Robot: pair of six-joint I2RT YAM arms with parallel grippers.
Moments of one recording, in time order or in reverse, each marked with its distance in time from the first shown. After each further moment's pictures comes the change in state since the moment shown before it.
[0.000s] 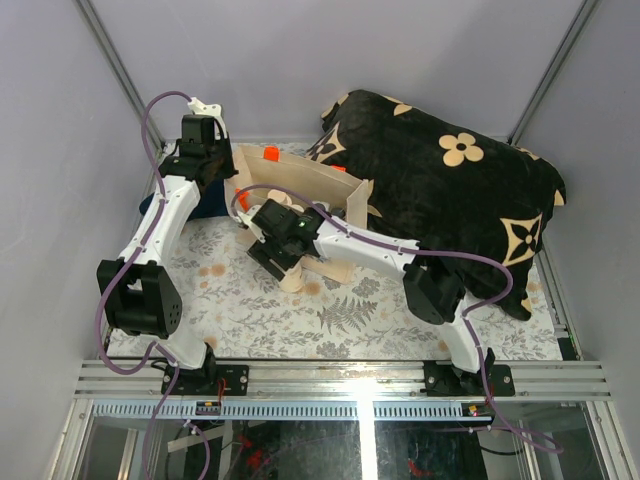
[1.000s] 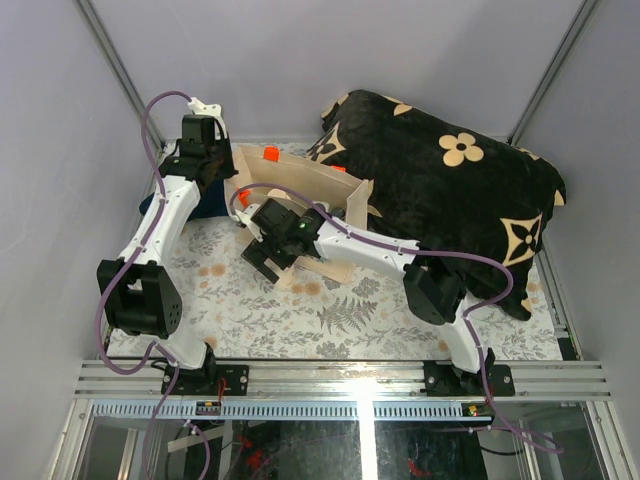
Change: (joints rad) left arm -0.001 0.000 0.000 0.000 -0.007 0.000; right arm 0.000 -0.010 -0.011 0.026 -0.016 -0.003
